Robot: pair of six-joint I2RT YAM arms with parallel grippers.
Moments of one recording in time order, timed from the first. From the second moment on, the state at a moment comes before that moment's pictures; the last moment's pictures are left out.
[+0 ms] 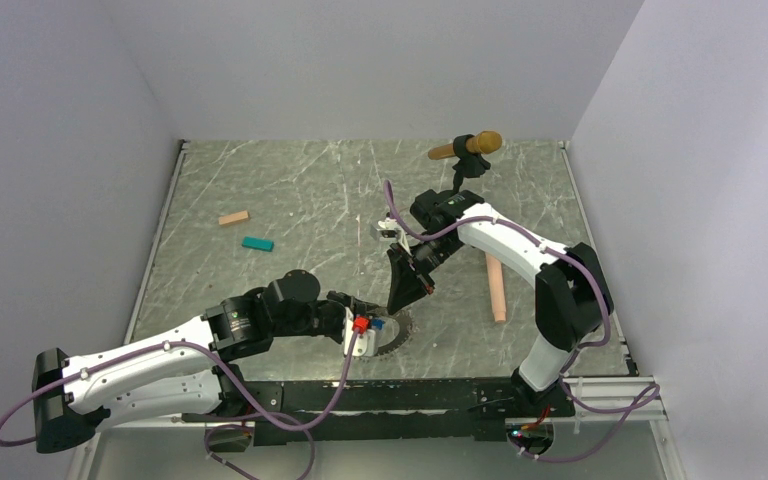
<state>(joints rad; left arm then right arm) -1.12 0.87 0.72 -0.26 0.21 0.75 0.60 1.70 1.31 -1.18 -1.27 -0.92</state>
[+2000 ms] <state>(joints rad) -0.84 1.15 1.11 -0.61 0.56 0.46 0.54 1.50 1.43 -1.16 -1.19 -0.91</state>
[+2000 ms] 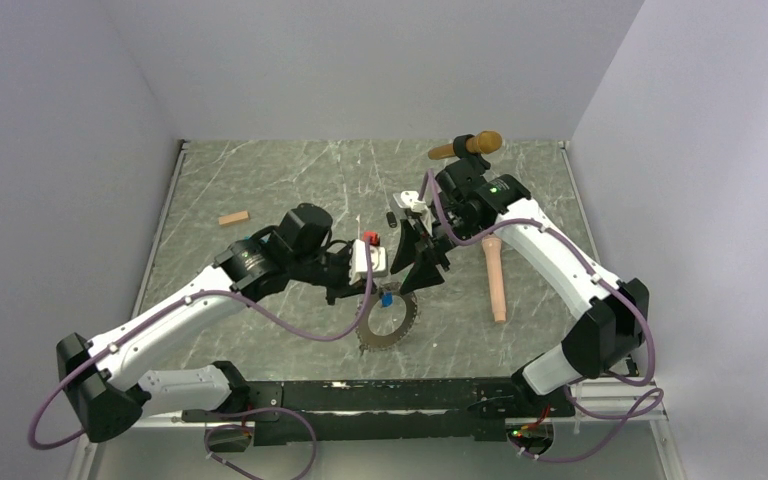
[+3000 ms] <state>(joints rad) -0.75 1.16 1.12 -0.66 0.79 0.42 0.69 1.51 1.43 -1.02 -1.06 -0.73</state>
